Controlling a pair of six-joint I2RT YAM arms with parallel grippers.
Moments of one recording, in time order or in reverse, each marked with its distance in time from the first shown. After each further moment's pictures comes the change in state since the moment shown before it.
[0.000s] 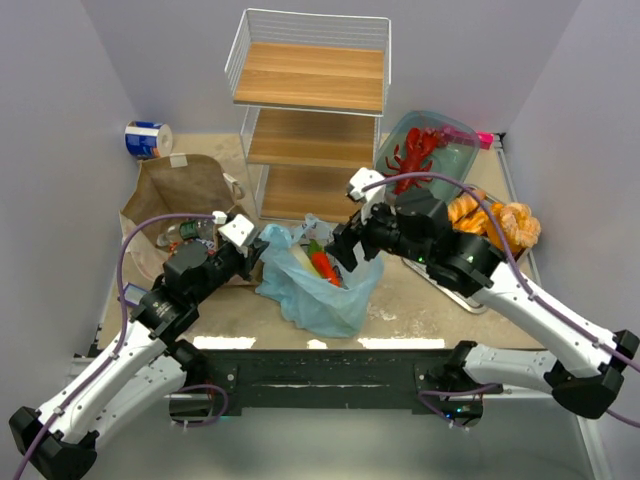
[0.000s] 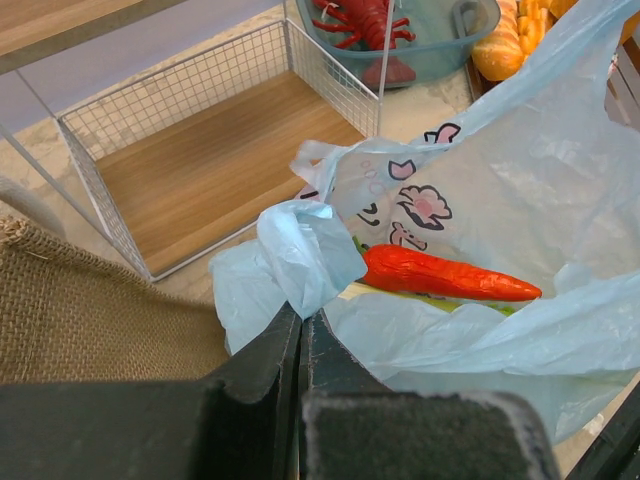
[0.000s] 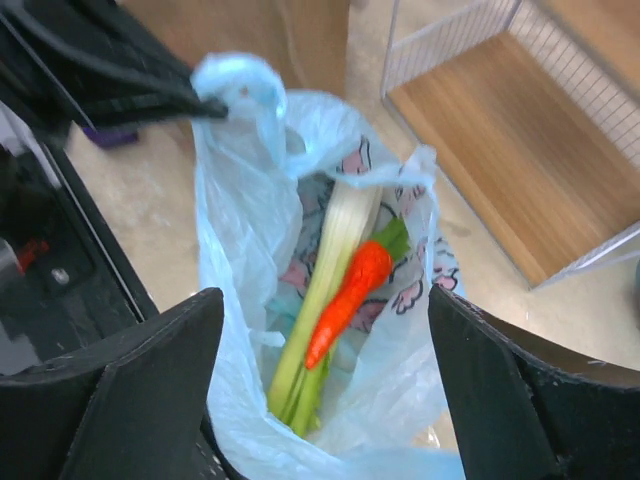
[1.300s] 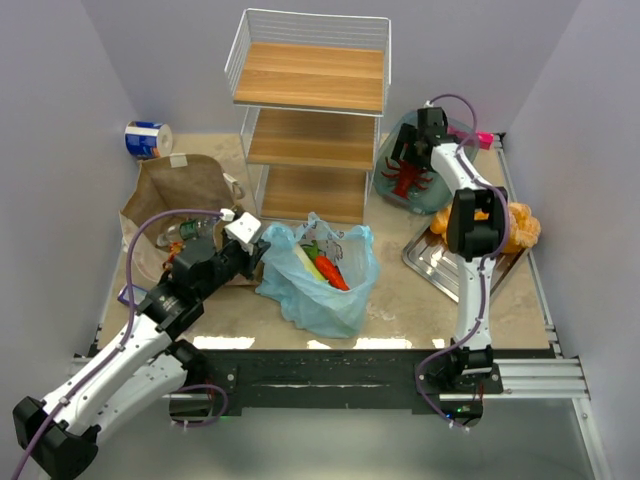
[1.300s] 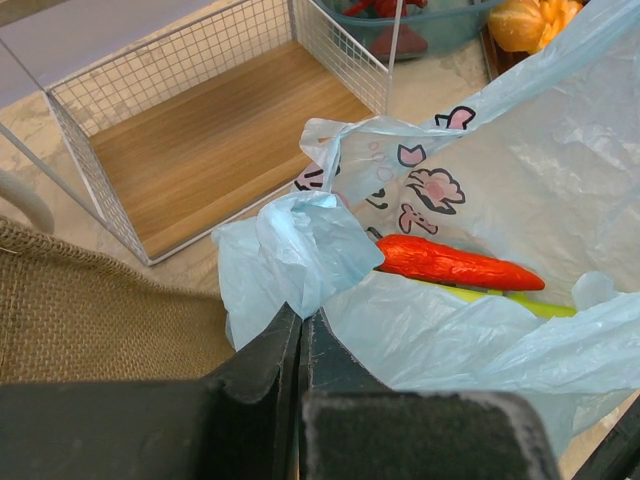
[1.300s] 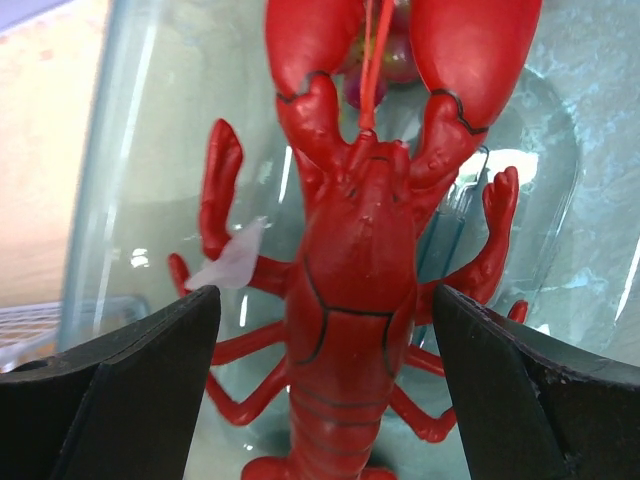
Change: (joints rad) left arm 0.001 0.055 0.000 -0.001 -0.012 0.007; right arm -0.791 1.259 0.874 0.005 0.148 0.362
